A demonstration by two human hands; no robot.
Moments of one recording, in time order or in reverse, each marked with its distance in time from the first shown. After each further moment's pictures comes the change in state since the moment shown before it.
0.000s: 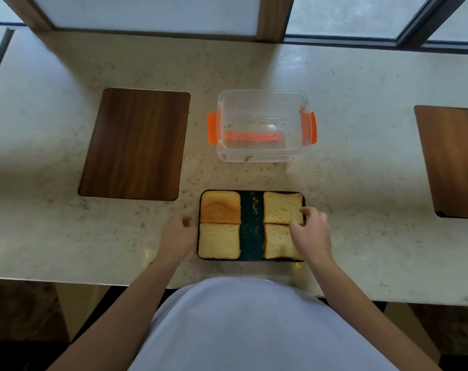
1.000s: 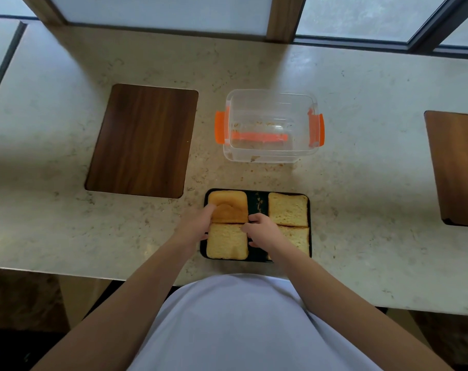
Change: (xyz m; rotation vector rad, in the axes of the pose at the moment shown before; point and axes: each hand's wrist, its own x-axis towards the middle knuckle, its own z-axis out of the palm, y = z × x) left_hand 0.009 0.033 0.012 -0.396 -0.232 -0.232; right_hand -0.015 -0.062 0.059 0.253 -0.551 0.159
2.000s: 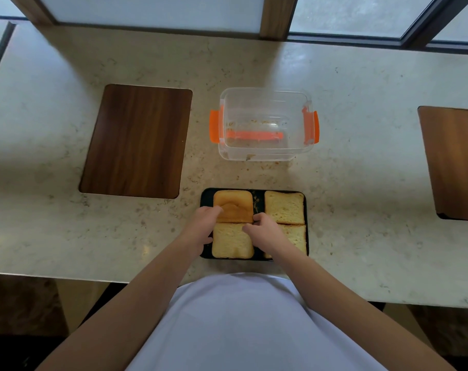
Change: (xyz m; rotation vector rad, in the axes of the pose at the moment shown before) left_hand -0.001 0.003 0.020 -0.032 -0.091 -0.050; right_hand -0.003 0.008 -0.006 -0.134 0.056 -0.036
